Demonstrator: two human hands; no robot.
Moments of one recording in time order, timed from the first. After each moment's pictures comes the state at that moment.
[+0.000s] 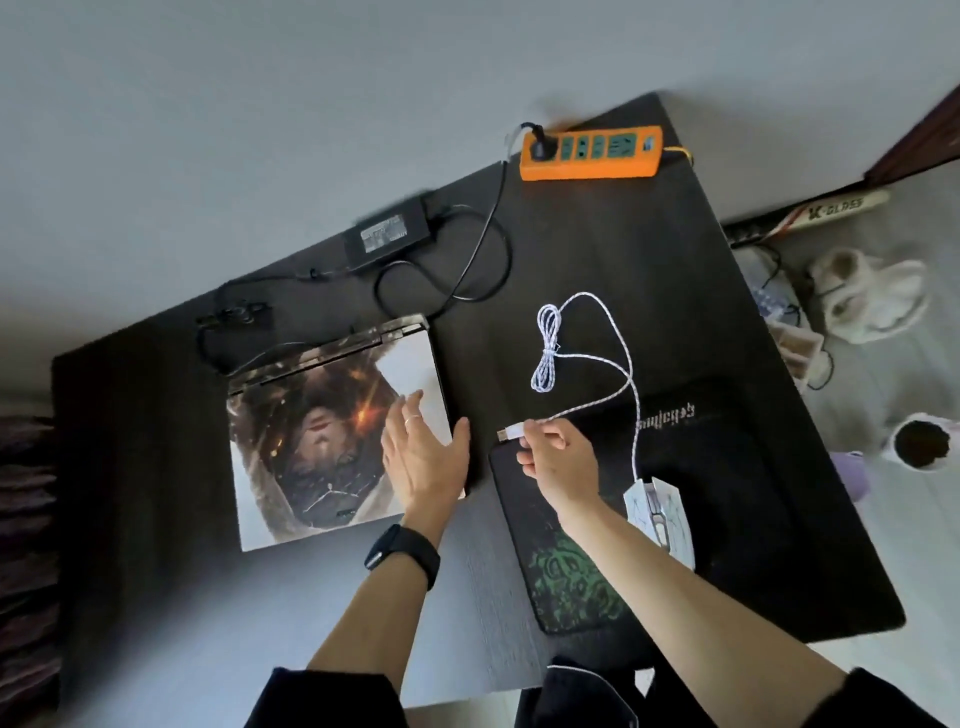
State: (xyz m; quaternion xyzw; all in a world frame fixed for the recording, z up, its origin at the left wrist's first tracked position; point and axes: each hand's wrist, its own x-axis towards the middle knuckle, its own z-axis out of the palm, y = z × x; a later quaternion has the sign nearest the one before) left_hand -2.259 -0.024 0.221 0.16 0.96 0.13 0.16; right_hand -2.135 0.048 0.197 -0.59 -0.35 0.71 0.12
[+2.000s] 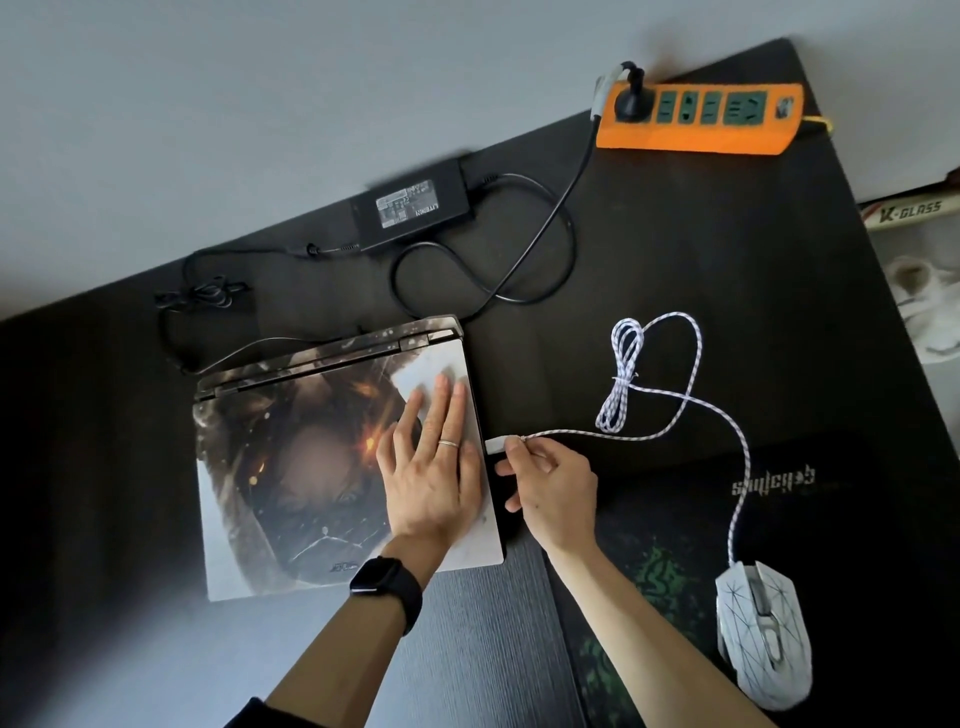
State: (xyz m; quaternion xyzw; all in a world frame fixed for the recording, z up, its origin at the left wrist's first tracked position) left_hand -2.329 -0.047 0.149 0.42 0.90 0.02 0.08; right_hand -2.219 0.037 0.154 -0.58 -0.48 0.65 0.08
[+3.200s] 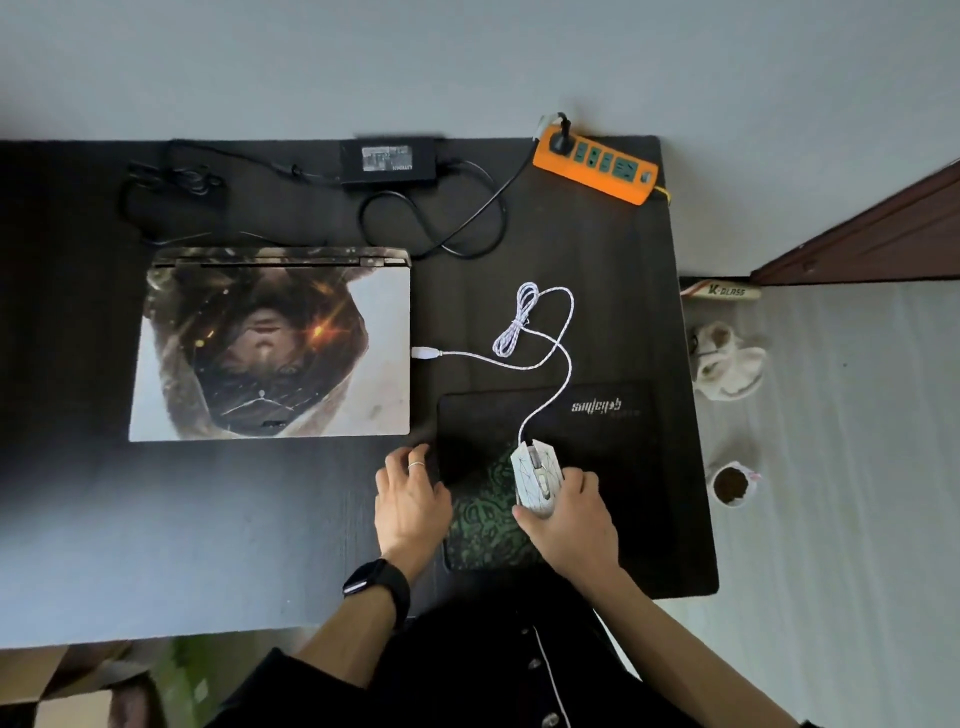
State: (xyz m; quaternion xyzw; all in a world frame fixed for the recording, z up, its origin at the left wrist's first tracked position) left_hand -2.159 -0.110 0.185 0.19 0.92 0.14 0.32; right_hand -2.003 0.015 0.202 -0.54 -0.77 0.29 -0.18
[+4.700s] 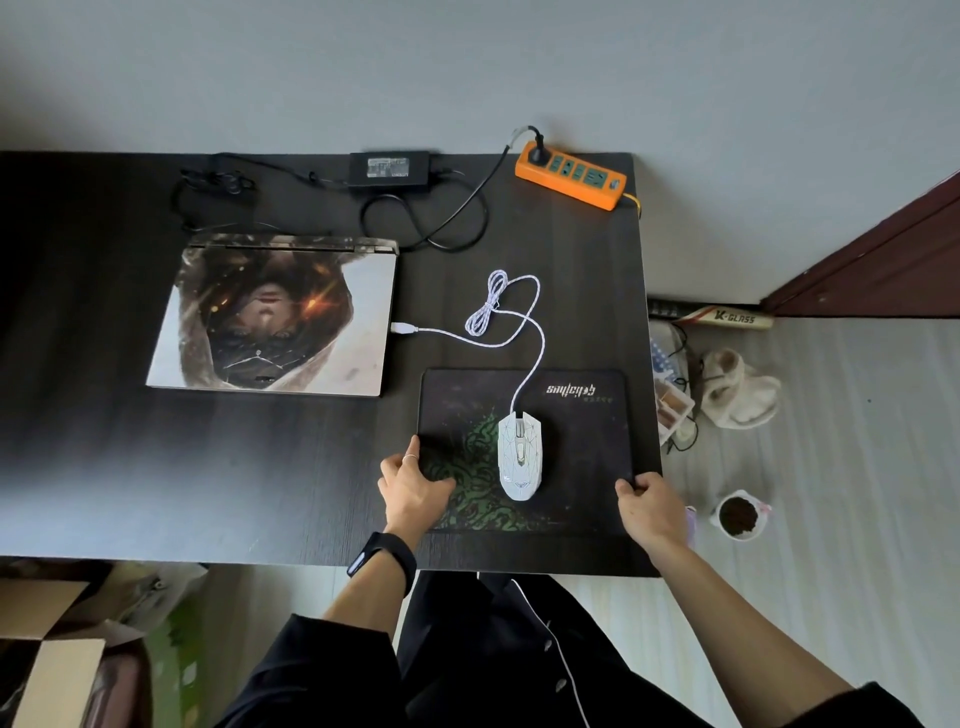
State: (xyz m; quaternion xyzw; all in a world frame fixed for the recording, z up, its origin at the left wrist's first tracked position) left_hand -2.078 -0.089 0.196 0.00 0.90 0.24 0.37; right_hand -1.876 0.115 0.209 -0.63 -0.67 0.35 -0.17
